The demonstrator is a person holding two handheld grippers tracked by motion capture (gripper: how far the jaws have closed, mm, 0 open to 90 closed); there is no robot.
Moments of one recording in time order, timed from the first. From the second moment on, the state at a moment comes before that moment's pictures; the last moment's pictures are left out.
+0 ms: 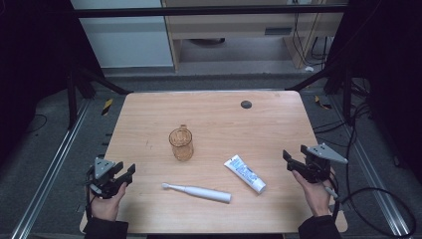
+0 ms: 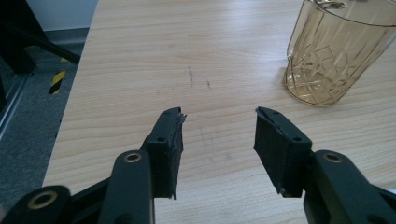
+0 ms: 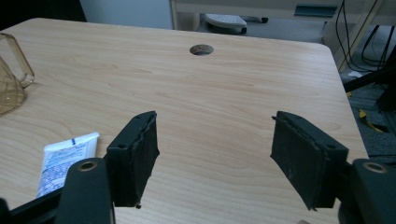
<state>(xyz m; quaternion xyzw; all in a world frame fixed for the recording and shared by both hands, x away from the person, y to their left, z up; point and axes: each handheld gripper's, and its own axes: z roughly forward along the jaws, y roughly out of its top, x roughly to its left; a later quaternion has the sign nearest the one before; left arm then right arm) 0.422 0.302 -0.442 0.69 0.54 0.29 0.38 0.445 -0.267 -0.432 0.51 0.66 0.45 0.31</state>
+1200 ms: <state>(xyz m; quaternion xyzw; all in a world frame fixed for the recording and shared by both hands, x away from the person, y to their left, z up) 0.398 0.230 -0.461 0.78 0.47 0.20 0.36 0.430 -0.145 -0.434 0.36 0.81 0.43 0.17</state>
